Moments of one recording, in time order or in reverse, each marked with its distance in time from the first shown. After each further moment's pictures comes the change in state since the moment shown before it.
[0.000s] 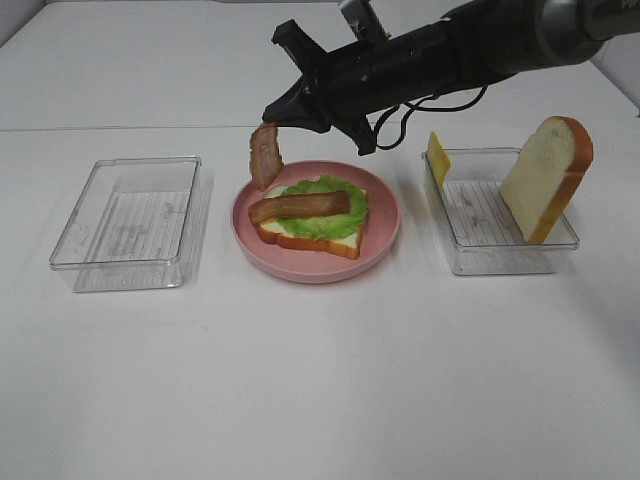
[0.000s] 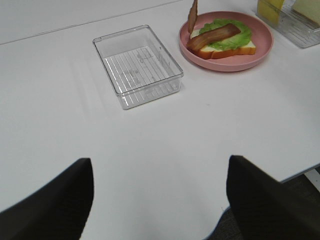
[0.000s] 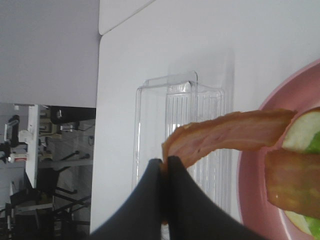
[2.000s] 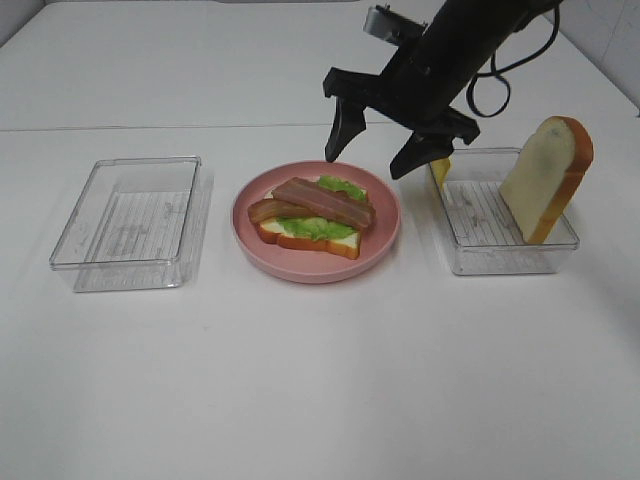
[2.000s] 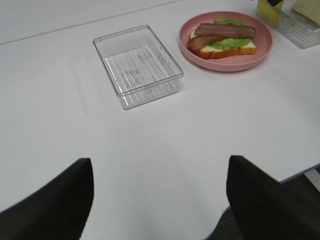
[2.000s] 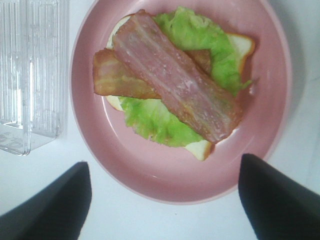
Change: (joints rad) left arm 0.000 0.000 0.000 0.000 0.000 0.000; right arm -0.025 -0.129 -0.080 -0.982 0.301 0.596
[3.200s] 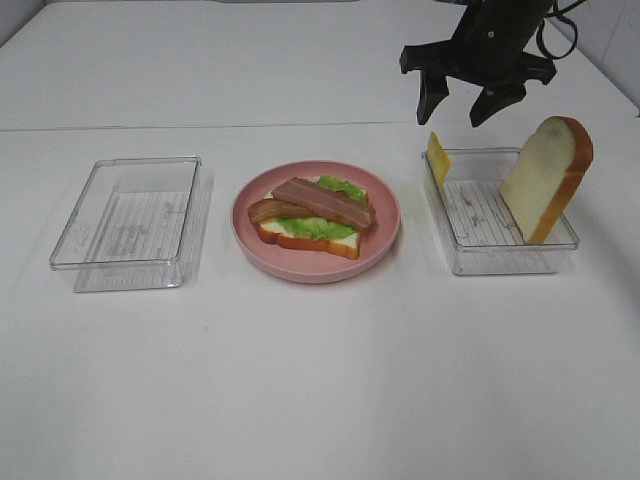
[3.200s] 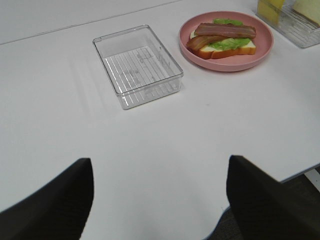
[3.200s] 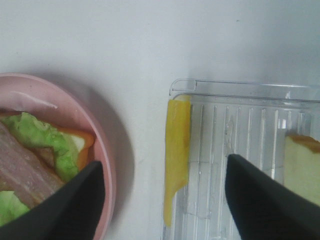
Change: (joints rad) left arm 0.000 0.000 0.000 0.000 0.000 0.000; right arm -0.131 0.145 -0.291 -0.313 0.085 0.053
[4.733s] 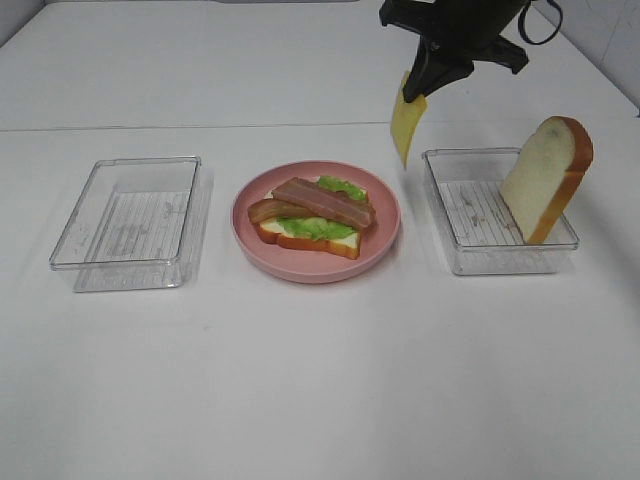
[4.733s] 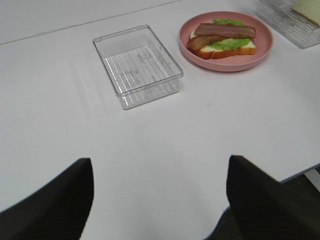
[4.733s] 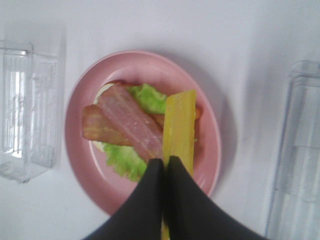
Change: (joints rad) left arm 0.000 0.000 0.000 0.000 0.000 0.000; right arm 0.004 -0.026 -0.070 0.297 0.130 -0.111
